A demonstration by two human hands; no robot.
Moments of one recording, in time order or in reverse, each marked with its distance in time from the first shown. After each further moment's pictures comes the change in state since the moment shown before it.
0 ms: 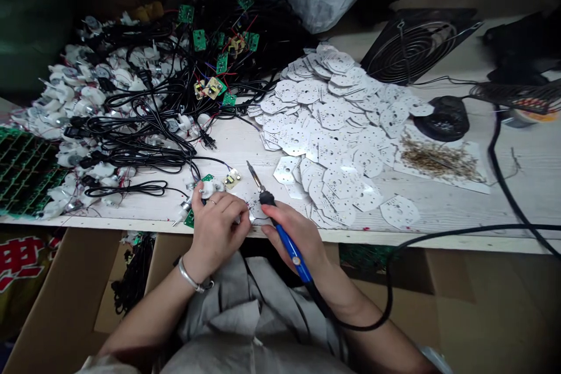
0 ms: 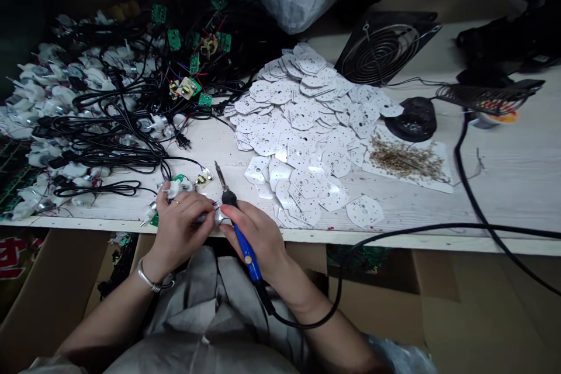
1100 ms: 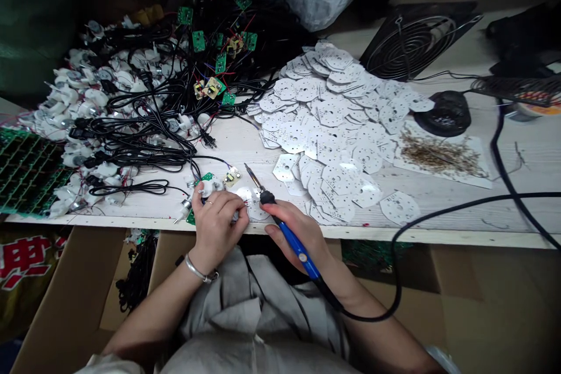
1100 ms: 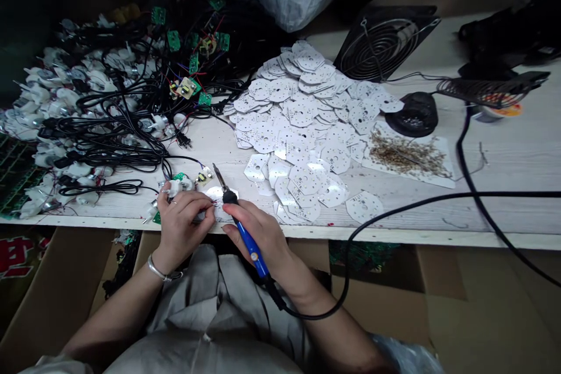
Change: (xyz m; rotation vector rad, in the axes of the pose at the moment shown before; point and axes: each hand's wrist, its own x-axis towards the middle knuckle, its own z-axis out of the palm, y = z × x) left_hand -0.006 -0.007 0.016 0.061 0.219 0.078; right_hand -0.002 0.000 -0.007 0.117 -0.017 0.016
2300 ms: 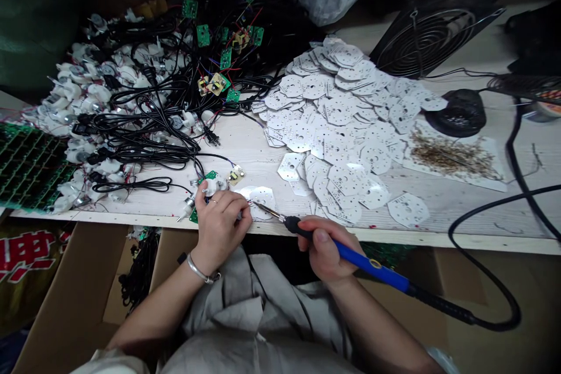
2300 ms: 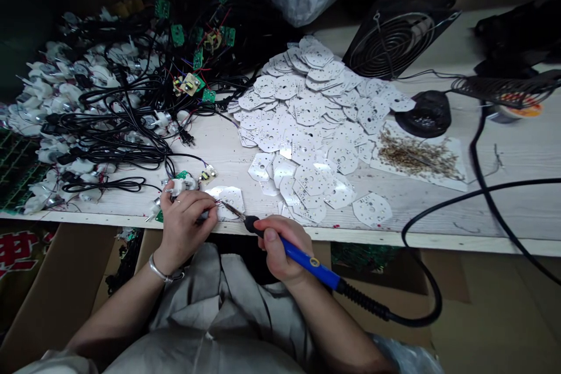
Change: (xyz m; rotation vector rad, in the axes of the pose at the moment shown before) left_hand 0.001 0.002 -0.003 0.010 -0.055 -0.030; right_hand -0.038 0.007 0.009 0.214 0.422 0.398
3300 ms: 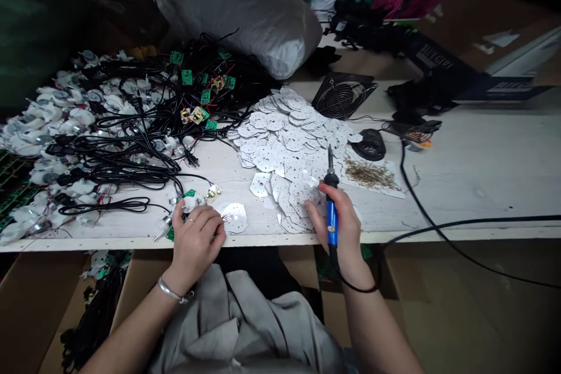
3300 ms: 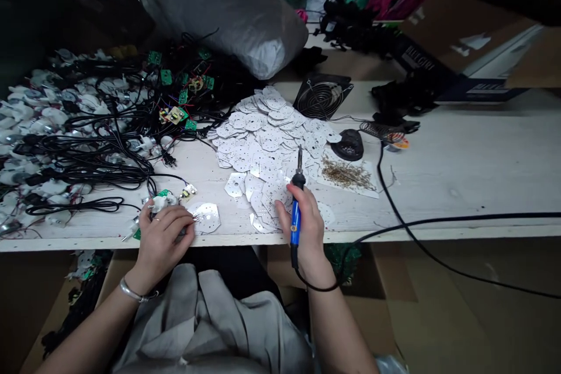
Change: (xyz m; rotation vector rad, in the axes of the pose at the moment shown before) left_hand -0.005 -0.006 -0.002 -0.001 0.110 0.138; right_hand 0.062 0.008 -0.071 -0.629 0.115 -0.349
